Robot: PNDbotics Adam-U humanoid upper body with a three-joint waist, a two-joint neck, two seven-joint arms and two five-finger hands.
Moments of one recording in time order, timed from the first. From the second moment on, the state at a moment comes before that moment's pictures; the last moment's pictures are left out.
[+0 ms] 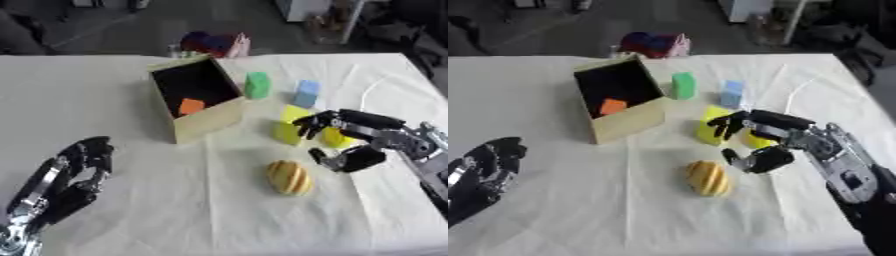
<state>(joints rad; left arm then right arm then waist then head) -0.07 0.23 -0.13 -1.78 -0.20 0.04 -0.30 -0.28 -0.61 0.20 -1.61 0.49 -0.35 0.66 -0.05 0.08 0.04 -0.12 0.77</state>
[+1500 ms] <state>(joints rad) -0.07 0.24 -0.13 -1.78 -0.20 0.05 -0.30 -0.29 -0.56 0.33 -1.47 1.14 -0.56 0.06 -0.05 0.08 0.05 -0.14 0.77</state>
